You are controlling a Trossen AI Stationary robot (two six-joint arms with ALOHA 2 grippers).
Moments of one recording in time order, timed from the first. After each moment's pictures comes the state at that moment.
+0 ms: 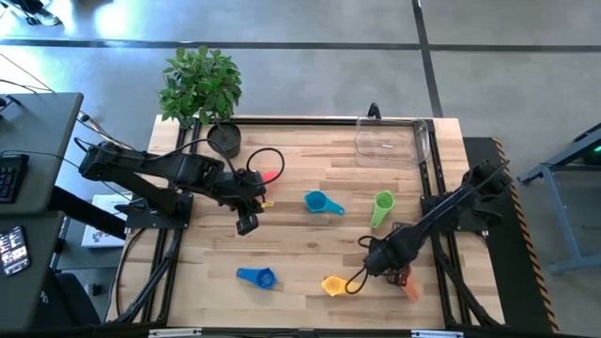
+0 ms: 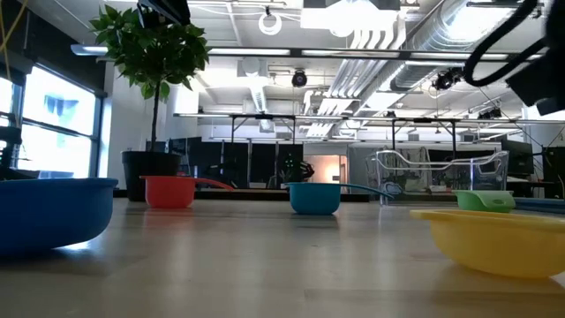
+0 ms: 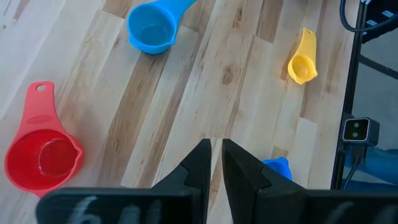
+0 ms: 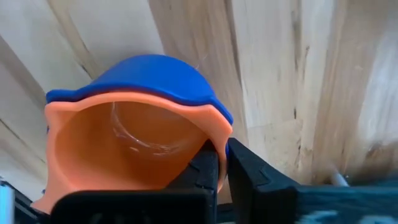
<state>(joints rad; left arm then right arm) -0.18 1.32 1.31 -0.97 -0.06 -0.52 0.60 1.64 1.02 -1.11 -0.19 0.80</state>
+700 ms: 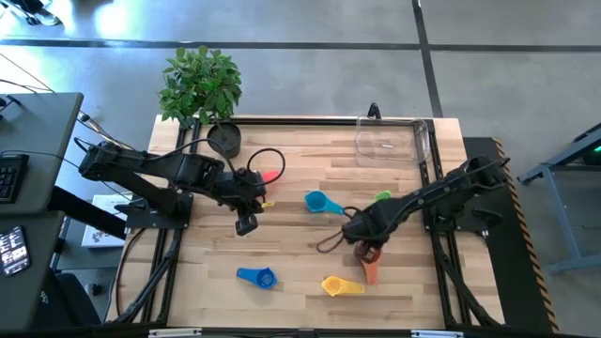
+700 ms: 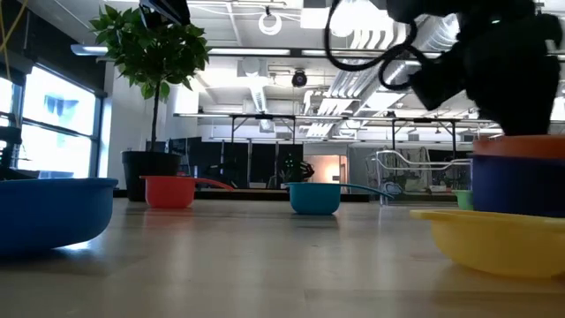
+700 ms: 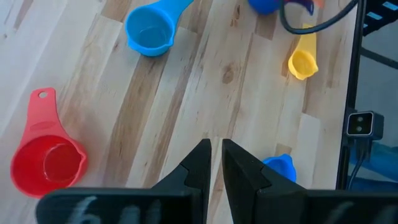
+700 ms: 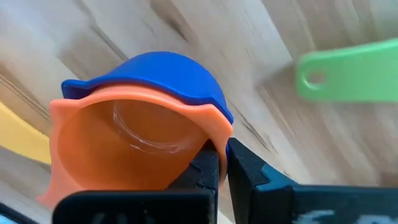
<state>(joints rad) -0.18 1.32 1.31 -0.97 -0.06 -0.48 0.32 1.64 1.08 -1.02 -0.16 0.97</state>
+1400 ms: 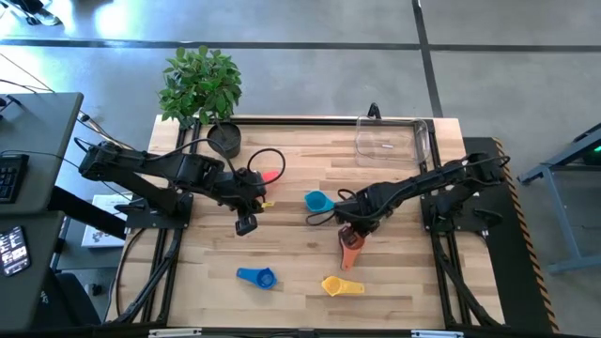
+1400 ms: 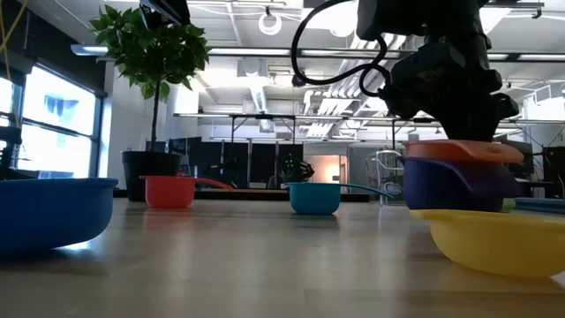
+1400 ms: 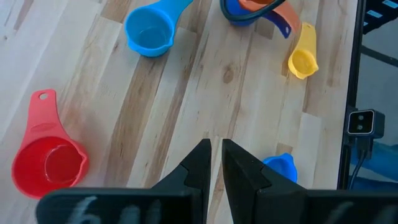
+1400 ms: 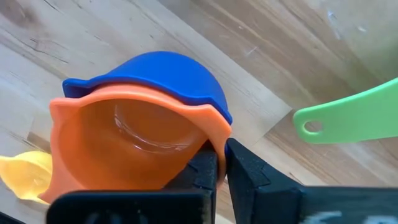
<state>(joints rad) -0.18 1.32 1.31 -0.97 -0.06 -0.47 0.18 1.64 1.08 -0.92 -0.17 1.10</state>
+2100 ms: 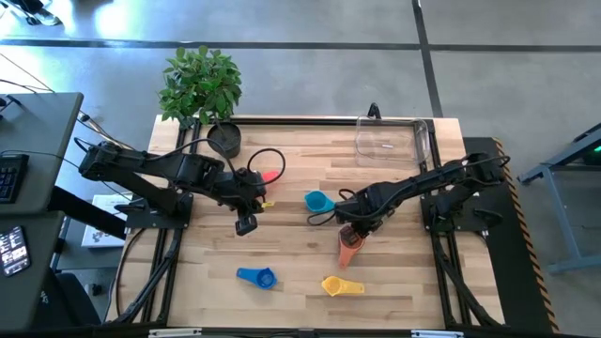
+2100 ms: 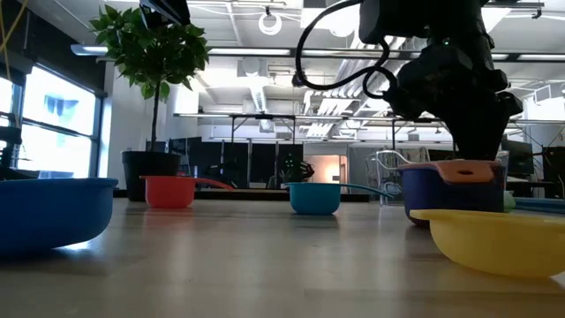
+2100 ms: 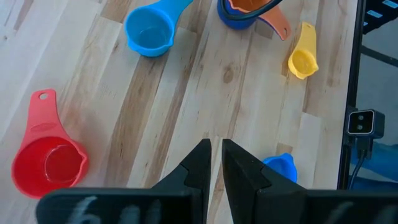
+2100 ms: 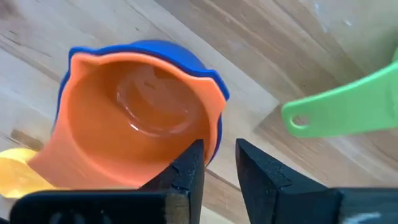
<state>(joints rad) -0.18 1.32 1.31 -0.97 -0.06 -0.47 0.18 1.64 1.08 -0.96 -0.18 1.09</state>
